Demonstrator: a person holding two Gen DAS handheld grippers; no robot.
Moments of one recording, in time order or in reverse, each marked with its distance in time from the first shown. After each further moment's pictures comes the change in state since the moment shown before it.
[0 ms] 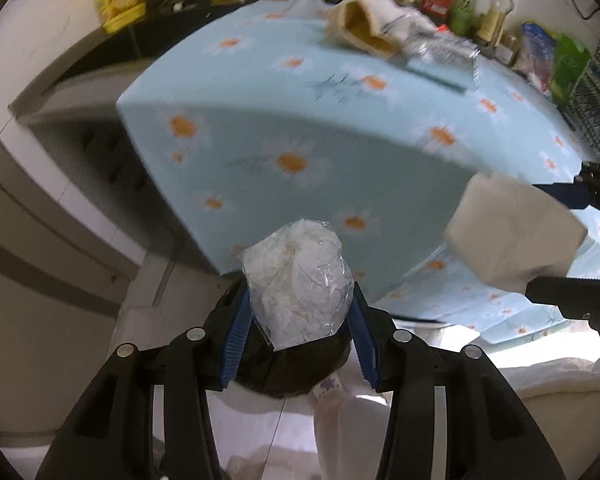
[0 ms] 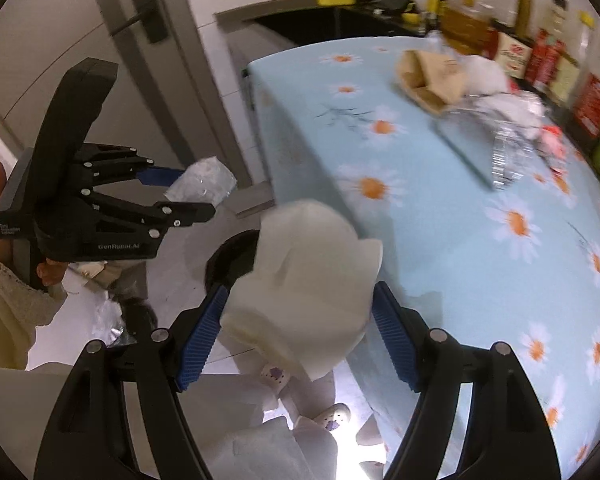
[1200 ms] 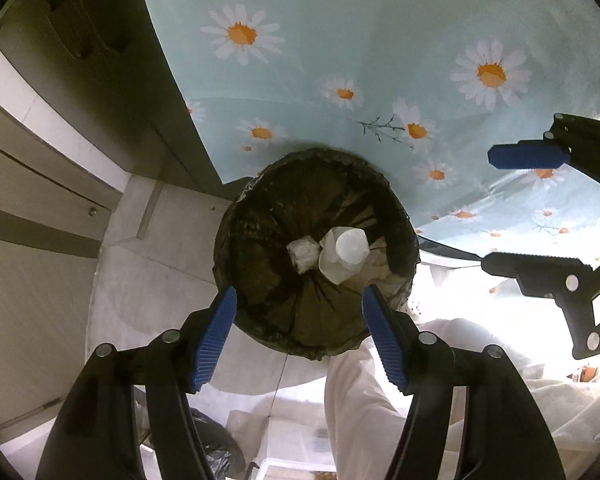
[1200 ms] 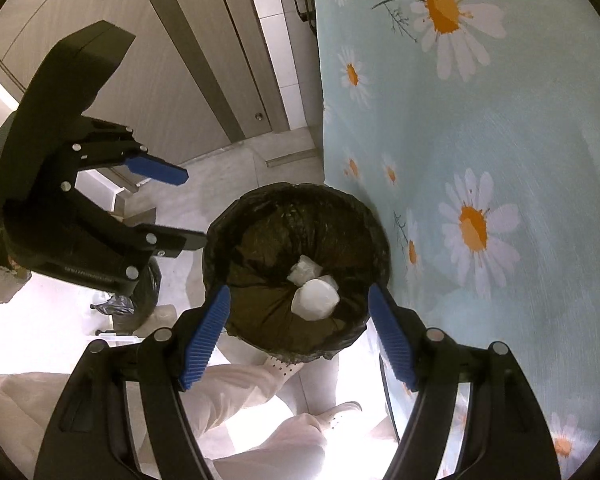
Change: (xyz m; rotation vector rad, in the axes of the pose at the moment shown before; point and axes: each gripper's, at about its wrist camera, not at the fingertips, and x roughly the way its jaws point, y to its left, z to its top) left arm 0.125 0.073 -0.061 -0.022 0.258 -0.053; right arm 0.187 0.026 0.005 -0.107 0.156 0.084
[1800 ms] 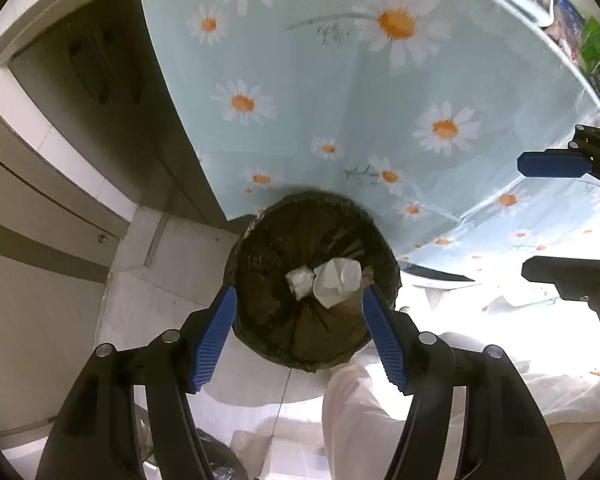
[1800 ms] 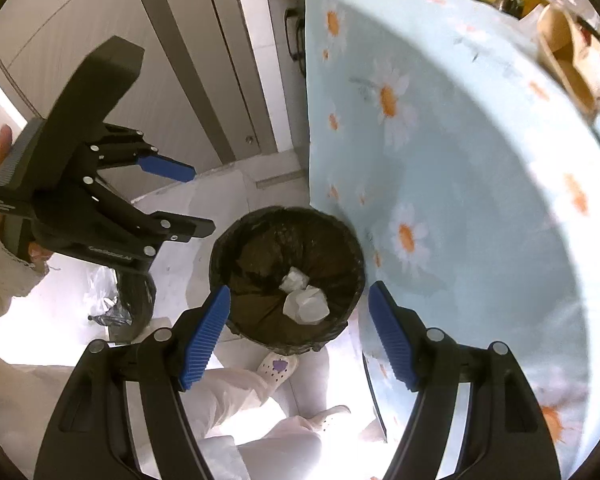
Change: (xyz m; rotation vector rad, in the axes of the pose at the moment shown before) left arm -0.051 -0.009 0.009 0.022 -0.118 0.009; right arm -0.081 0.015 -0.005 0.022 -0.086 -0.065
